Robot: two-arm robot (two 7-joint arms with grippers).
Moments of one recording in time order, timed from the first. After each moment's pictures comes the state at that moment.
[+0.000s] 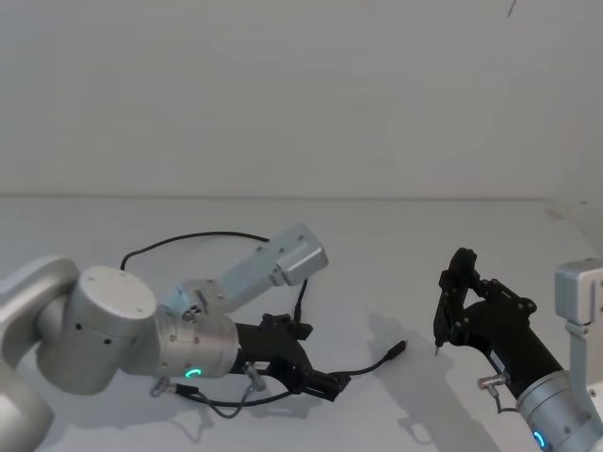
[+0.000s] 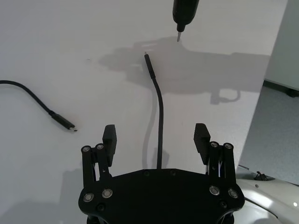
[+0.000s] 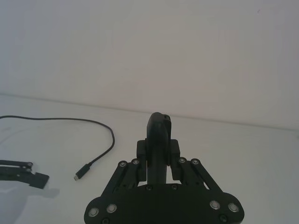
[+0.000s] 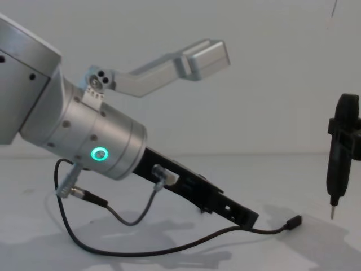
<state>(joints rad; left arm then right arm) -0.64 0.43 0.76 -1.58 -0.37 0.68 -0.56 -0.01 0.34 -0.23 -1.77 0.29 0.03 0.07</state>
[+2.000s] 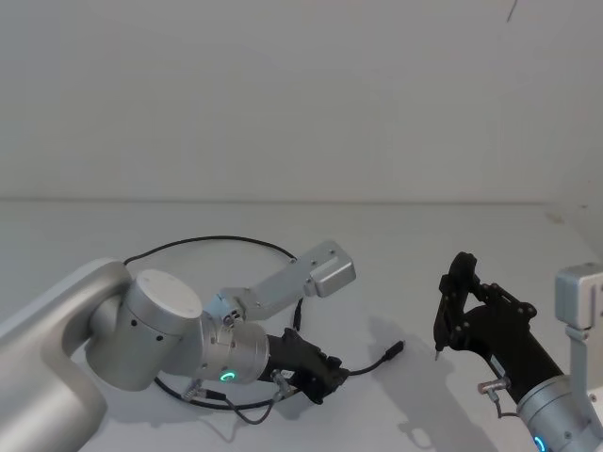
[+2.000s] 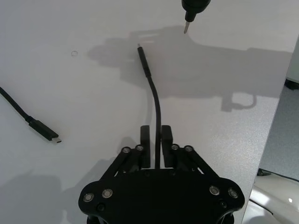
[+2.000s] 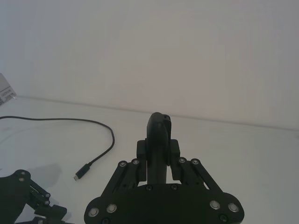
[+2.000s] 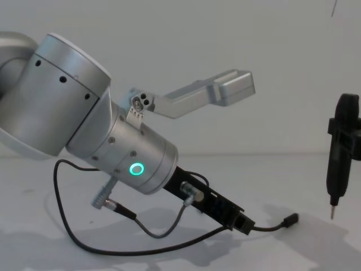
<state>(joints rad) -0.70 0.33 0.81 -1.43 -0.33 0.72 -0.57 -0.01 0.34 -0.23 -1.77 0.29 0.03 0.07</state>
